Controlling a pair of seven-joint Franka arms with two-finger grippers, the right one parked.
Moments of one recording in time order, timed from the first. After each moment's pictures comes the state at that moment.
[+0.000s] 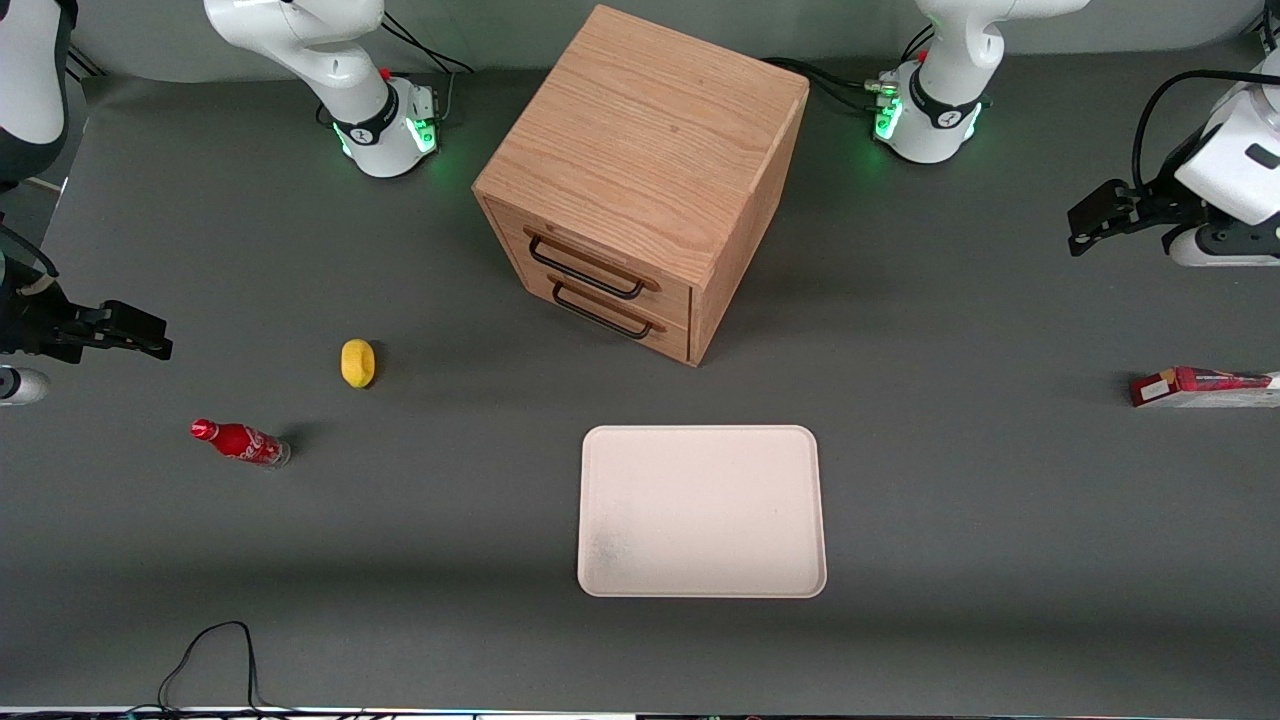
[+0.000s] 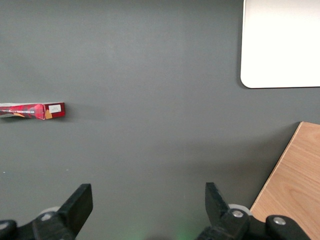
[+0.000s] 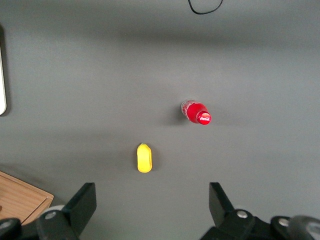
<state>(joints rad) -0.01 -0.15 -0.05 -1.76 0.01 1.60 -0.04</state>
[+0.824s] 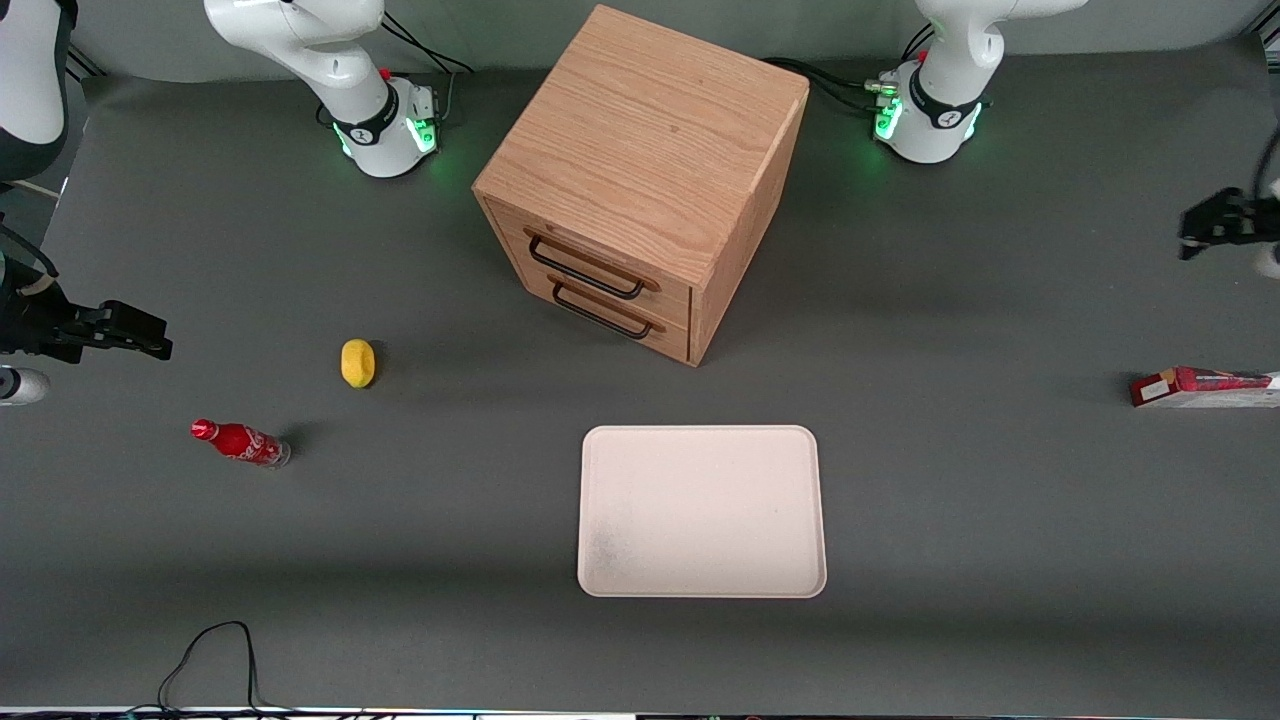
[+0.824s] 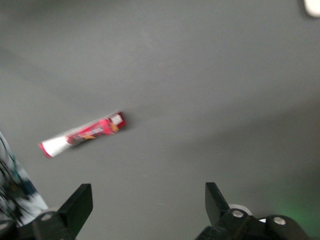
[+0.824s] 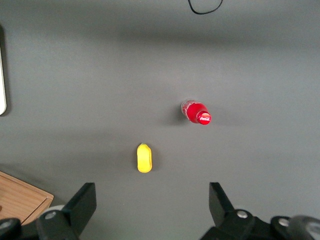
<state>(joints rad) 0.07 -0.08 0.11 -1.78 0.15 1.69 0.61</state>
